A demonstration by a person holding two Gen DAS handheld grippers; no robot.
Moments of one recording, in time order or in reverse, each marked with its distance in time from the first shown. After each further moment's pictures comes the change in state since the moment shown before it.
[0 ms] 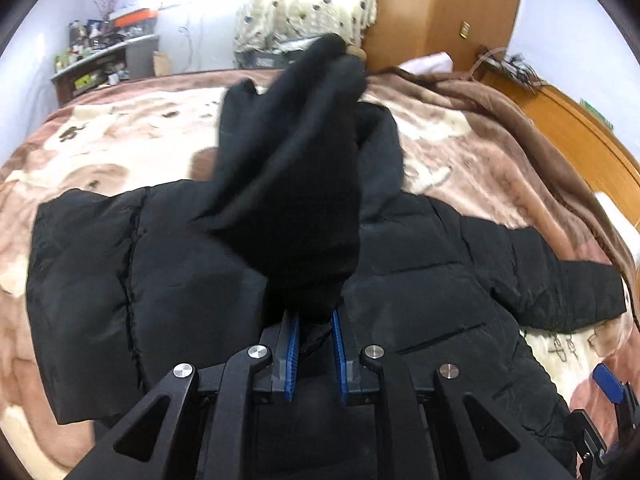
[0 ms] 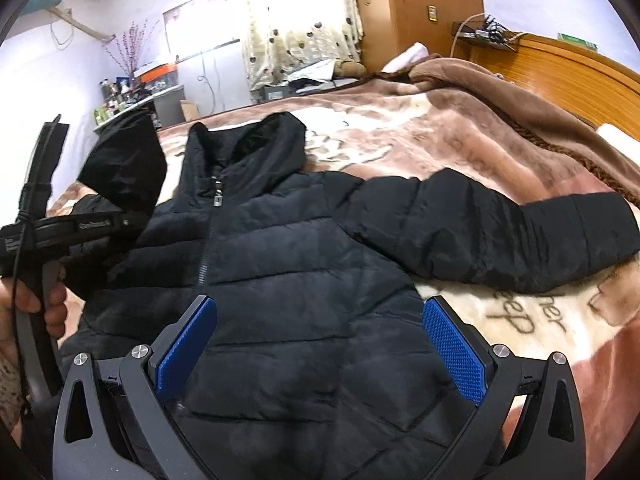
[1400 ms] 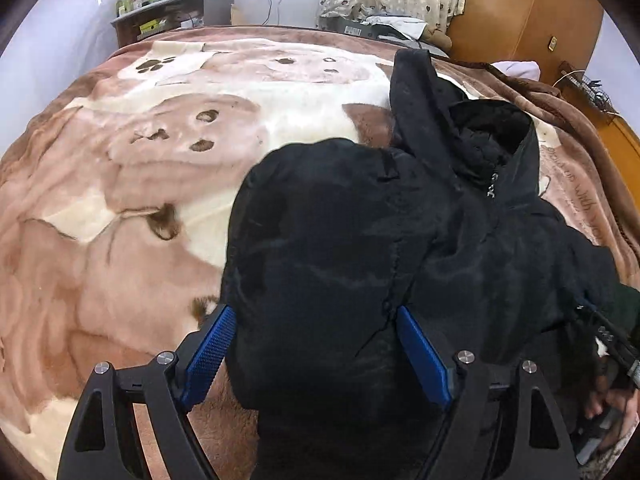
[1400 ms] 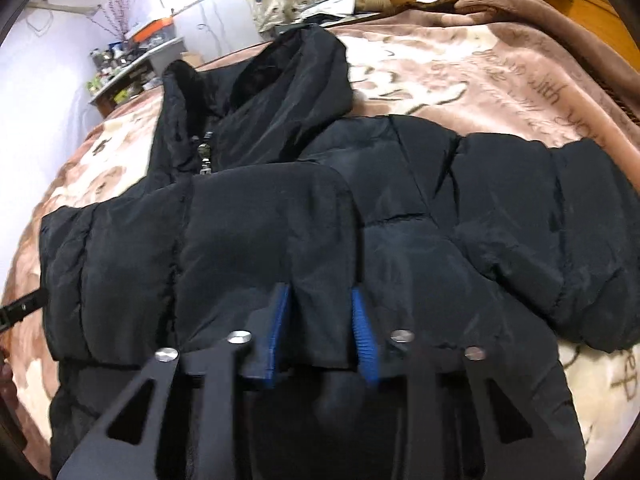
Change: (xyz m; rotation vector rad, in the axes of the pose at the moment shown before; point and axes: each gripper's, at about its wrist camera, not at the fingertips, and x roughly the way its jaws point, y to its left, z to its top) left arm 0.002 0.167 -0.016 -0.168 0.108 0.160; right arm 0.159 0.049 0.042 0.030 0.213 0.113
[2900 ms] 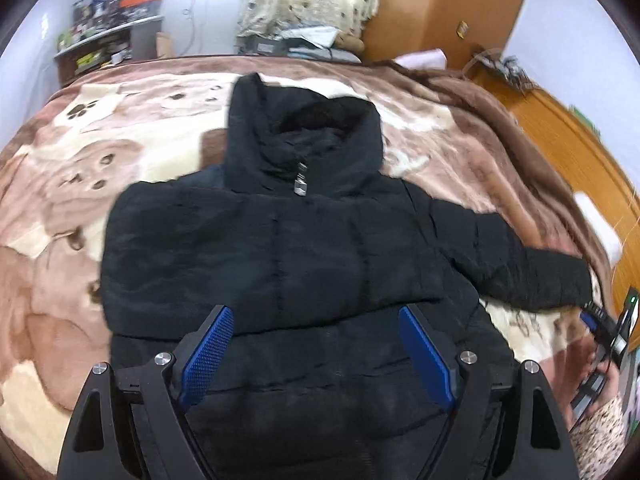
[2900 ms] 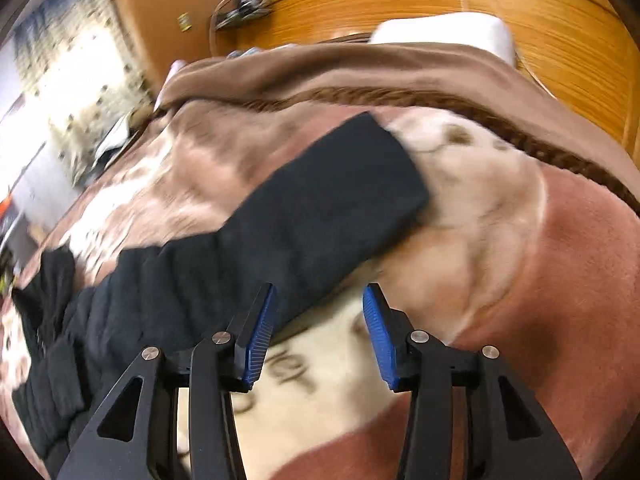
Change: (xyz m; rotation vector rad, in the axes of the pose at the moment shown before) left arm -0.088 -0.164 -0.039 0.134 -0.031 -0.196; right arm -0.204 -0.315 -0.067 0.574 -0.243 -0.435
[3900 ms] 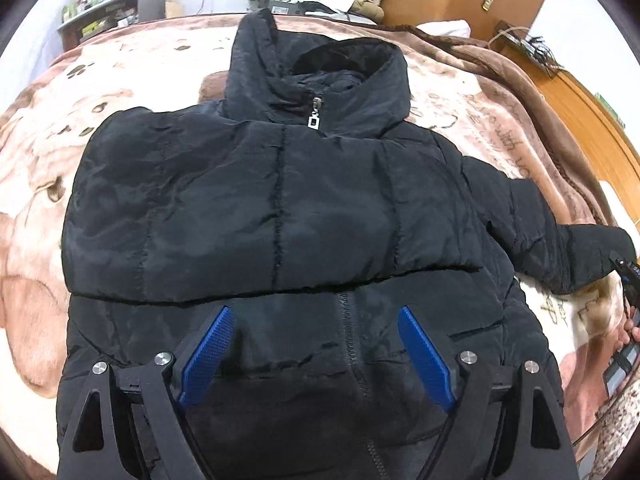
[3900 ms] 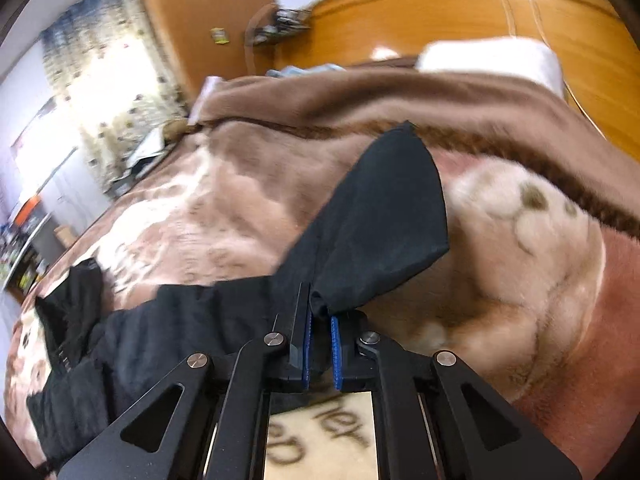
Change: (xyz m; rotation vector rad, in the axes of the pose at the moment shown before) left arm 0.058 0.016 -0.028 -0.063 0.101 0.030; right arm -0.009 0.064 0.027 -0.121 -0.090 0.151
